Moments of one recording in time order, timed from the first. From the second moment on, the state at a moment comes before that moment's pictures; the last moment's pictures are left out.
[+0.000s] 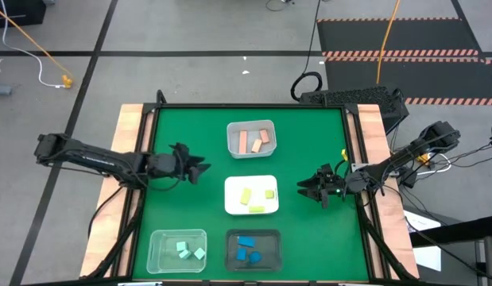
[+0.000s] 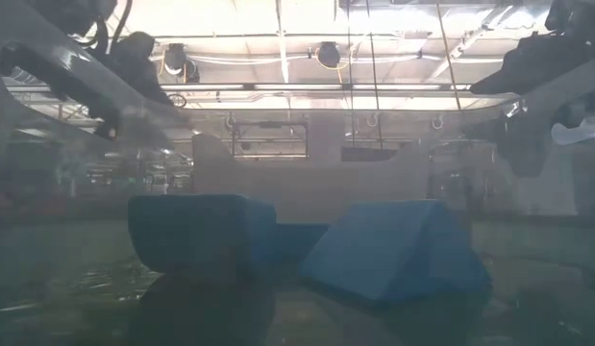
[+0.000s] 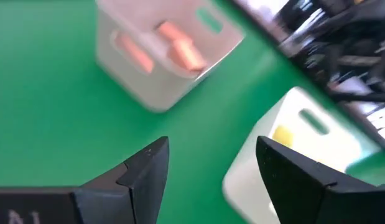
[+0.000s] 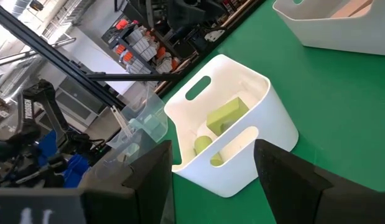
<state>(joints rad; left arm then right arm) -0.08 0.87 0.32 0.07 -0.38 -0.78 0.45 0.87 0.02 0.69 0.44 0.85</state>
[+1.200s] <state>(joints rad) -0.06 0.87 0.01 0.65 -0.32 -0.63 0.45 0.61 0.02 0.69 0.44 0.85</state>
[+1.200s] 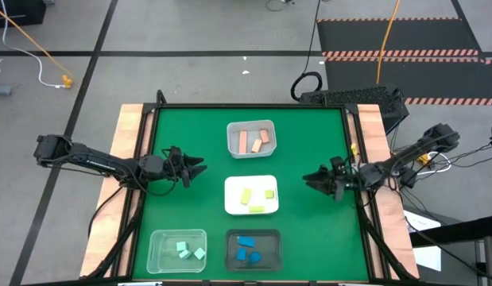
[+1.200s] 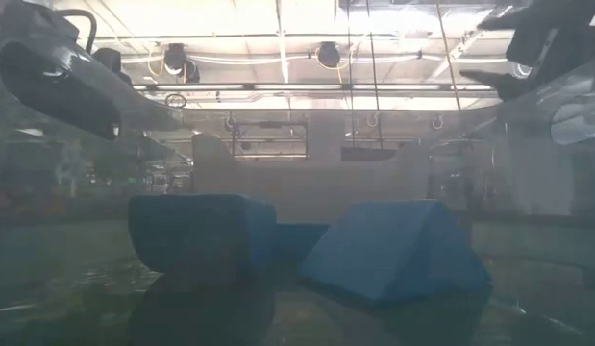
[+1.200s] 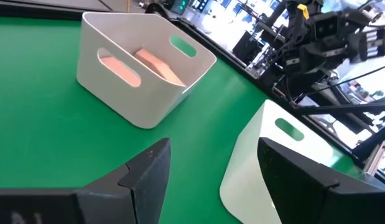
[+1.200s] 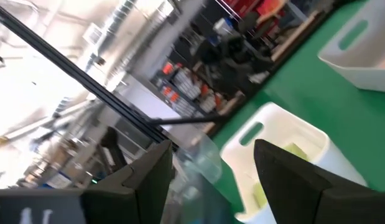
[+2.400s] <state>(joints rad) -0.07 0.85 0.01 0.65 -0.32 -0.63 0.33 0.10 0.02 0.69 0.44 0.85</state>
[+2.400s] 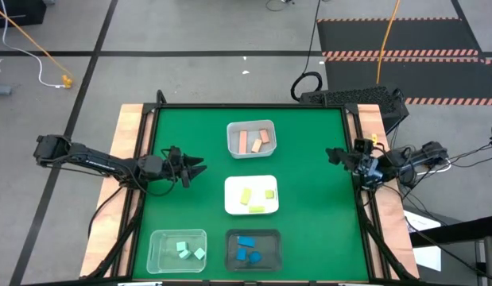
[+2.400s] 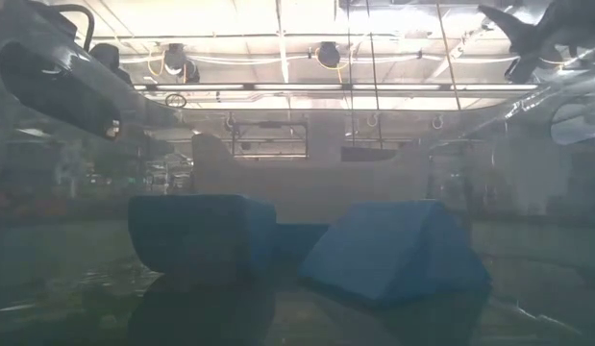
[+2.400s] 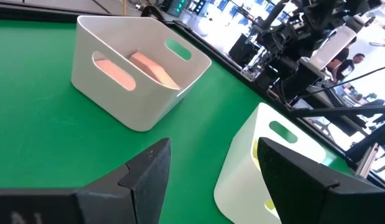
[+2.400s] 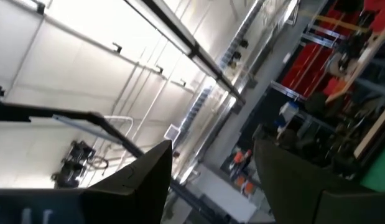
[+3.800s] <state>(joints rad) 0.19 0.71 0.01 0.65 -0.32 -0.63 -0.76 0.09 0.02 0.69 0.44 0.85</state>
